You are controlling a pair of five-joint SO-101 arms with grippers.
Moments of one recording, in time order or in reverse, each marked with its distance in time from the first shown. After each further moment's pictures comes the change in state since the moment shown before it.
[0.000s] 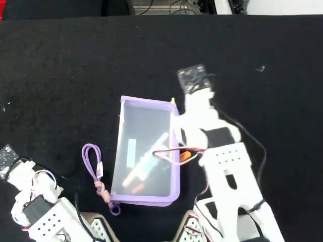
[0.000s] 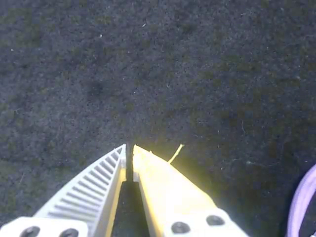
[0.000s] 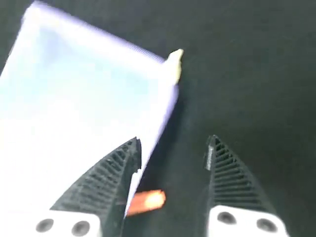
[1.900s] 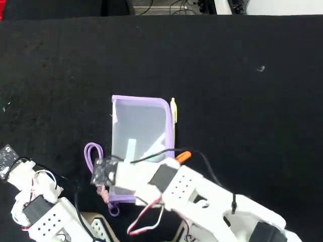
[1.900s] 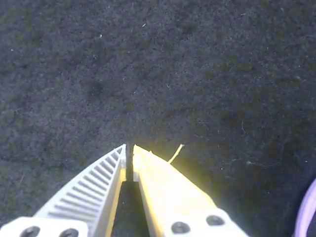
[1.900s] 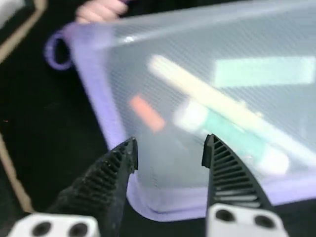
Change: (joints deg) left arm 0.0 0.0 0.0 0.0 0.0; right arm -38.2 3.7 10.2 7.2 20.8
